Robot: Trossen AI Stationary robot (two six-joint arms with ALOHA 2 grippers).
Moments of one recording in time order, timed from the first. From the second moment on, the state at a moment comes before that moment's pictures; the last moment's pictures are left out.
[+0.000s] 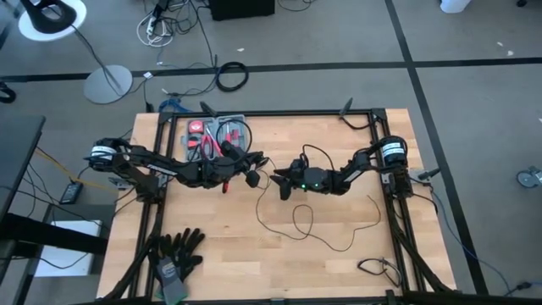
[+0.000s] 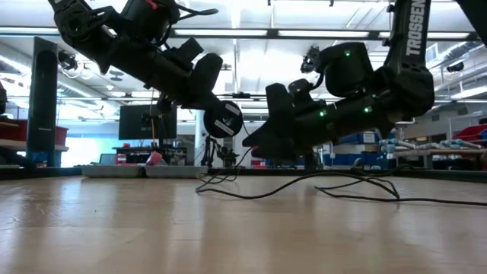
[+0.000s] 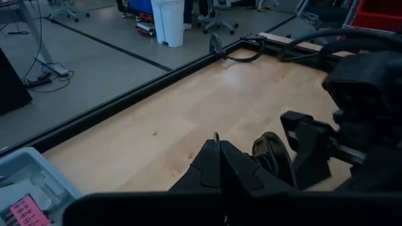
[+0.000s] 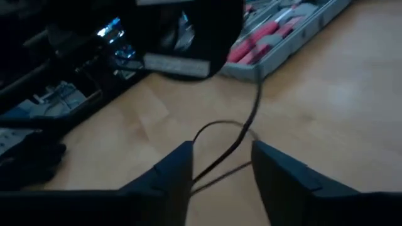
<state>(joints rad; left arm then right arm) 0.03 1.49 0.60 0.56 -0.62 -0.27 0.01 2.01 0.63 1.14 0.35 0.59</state>
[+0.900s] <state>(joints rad) 0.03 1.49 0.60 0.64 -0.56 -0.30 0.07 2.01 0.99 0.42 0.35 0.38</state>
